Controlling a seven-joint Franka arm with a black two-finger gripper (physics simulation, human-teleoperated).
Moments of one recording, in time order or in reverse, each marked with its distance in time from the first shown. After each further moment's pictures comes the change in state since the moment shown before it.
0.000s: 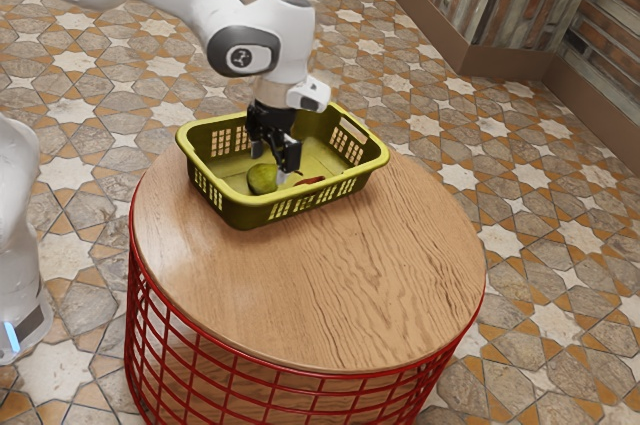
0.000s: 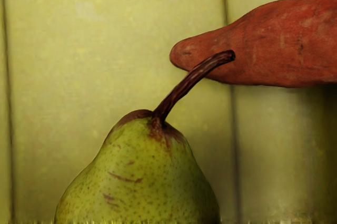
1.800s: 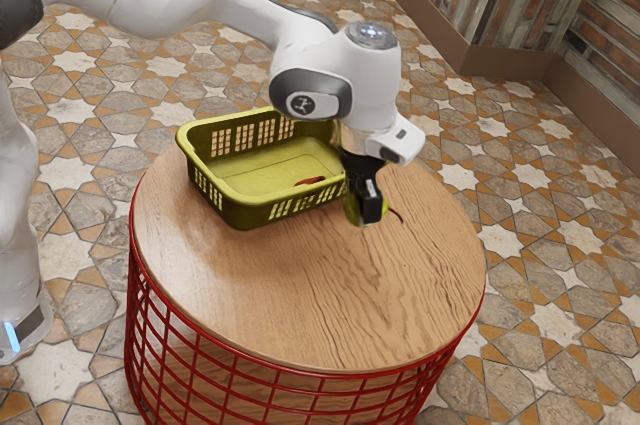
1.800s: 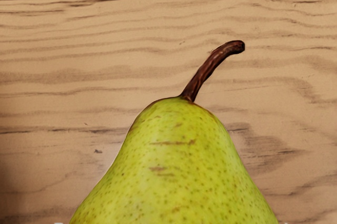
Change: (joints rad) arm 0.038 0.225 -0.393 0.307 0.048 0.104 0.002
